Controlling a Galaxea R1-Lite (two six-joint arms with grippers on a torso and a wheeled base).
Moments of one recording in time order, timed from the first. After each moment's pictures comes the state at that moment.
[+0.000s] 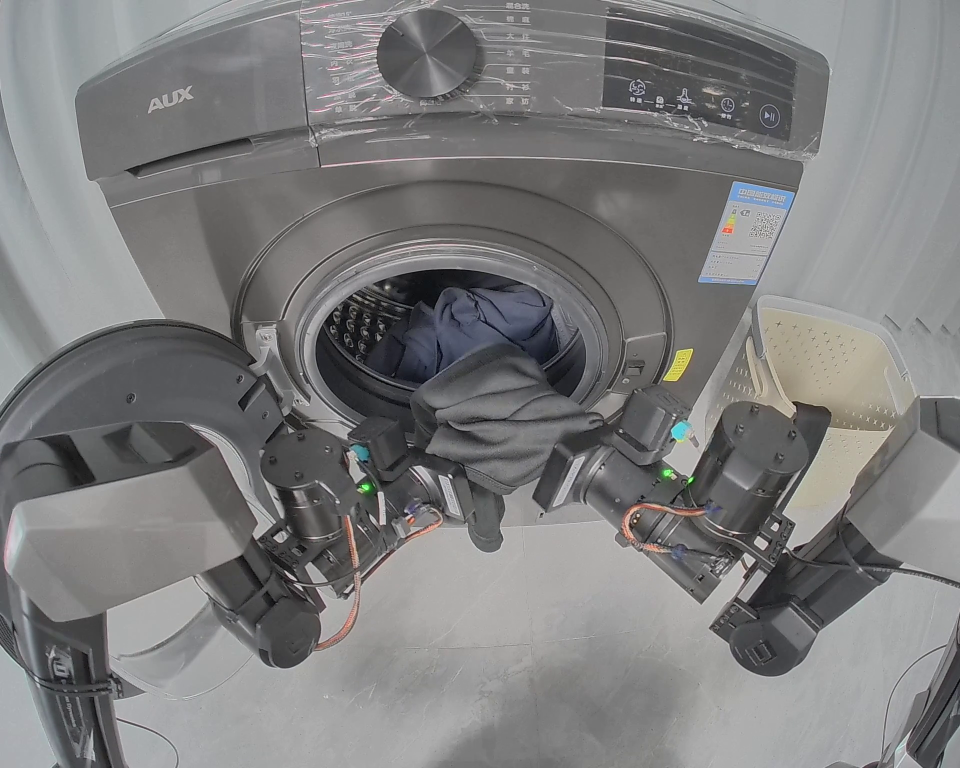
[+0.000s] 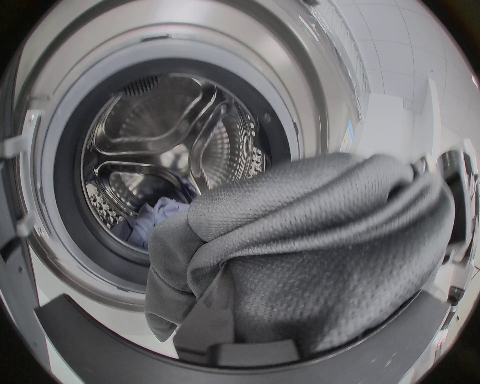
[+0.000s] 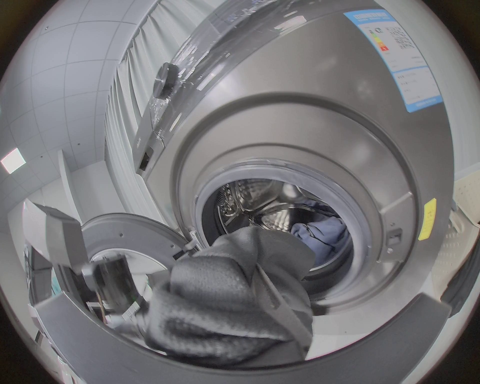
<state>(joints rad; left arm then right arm) -0.57 2.21 -0.77 -1.55 -0.05 -0.17 0.75 2.03 -0.75 -1.48 -0.10 0.21</state>
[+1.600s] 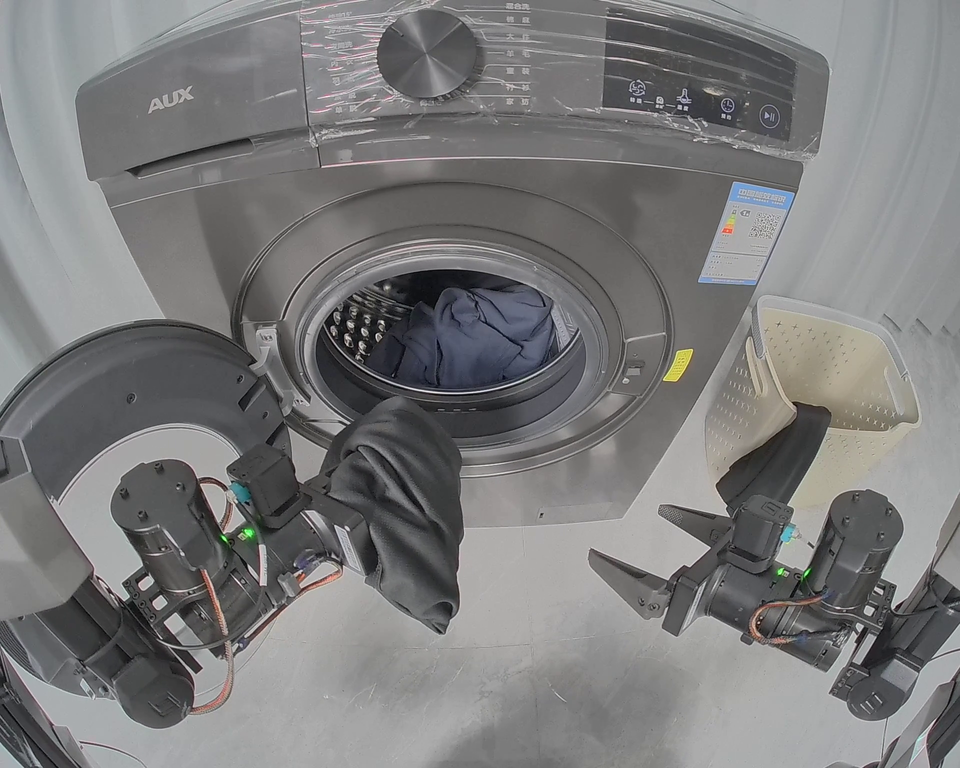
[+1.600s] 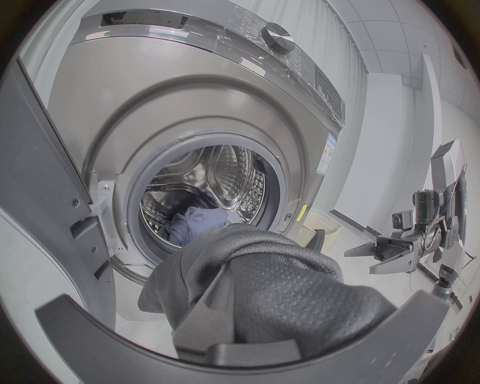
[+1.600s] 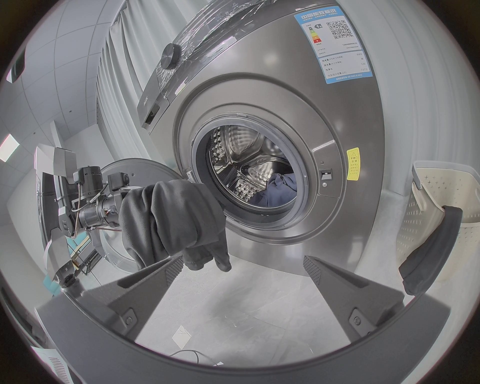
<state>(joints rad) -0.56 1.84 -0.33 -1.55 0.01 -0.06 0.67 1.83 -0.22 -1.51 0.01 0.16</state>
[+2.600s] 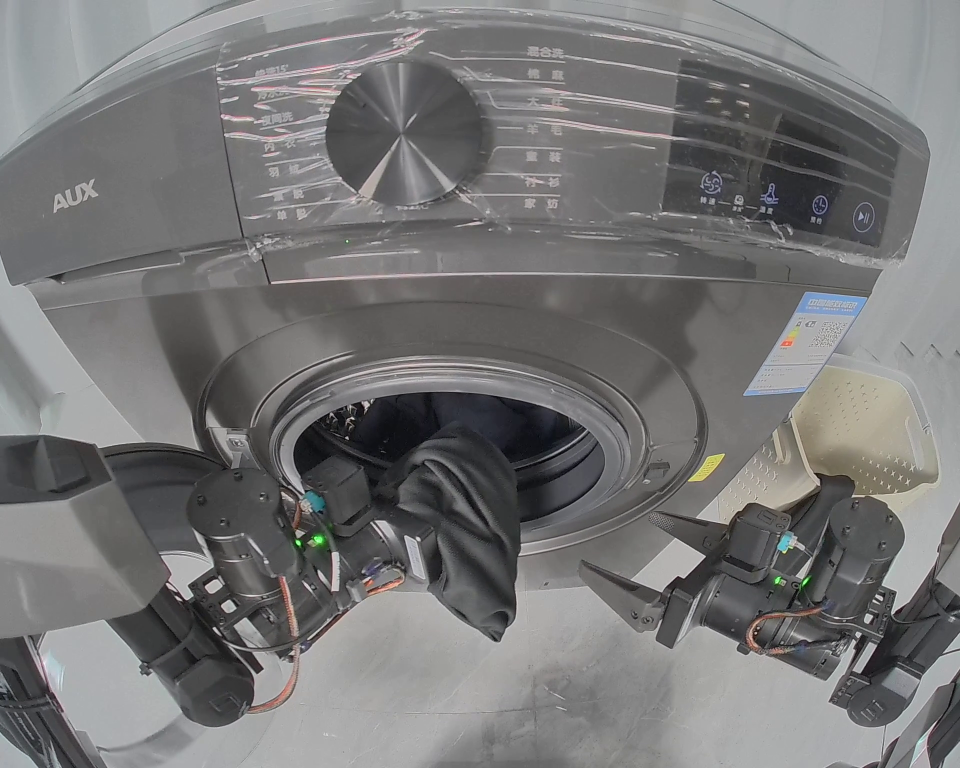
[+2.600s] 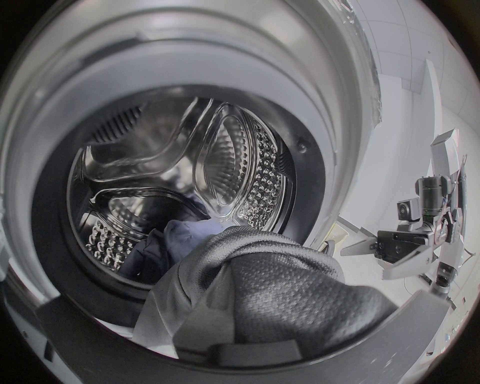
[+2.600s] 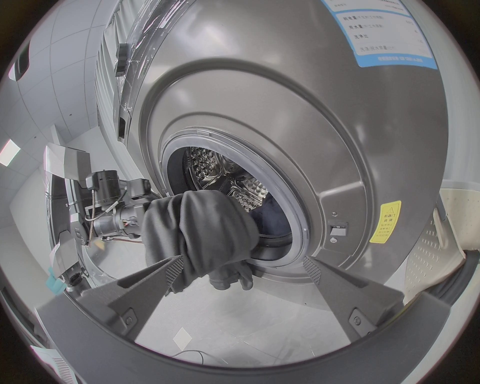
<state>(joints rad) -0.64 1.98 -0.44 -1.55 0.01 -0.07 0.71 1.82 -0.21 -1.51 0.01 0.16</state>
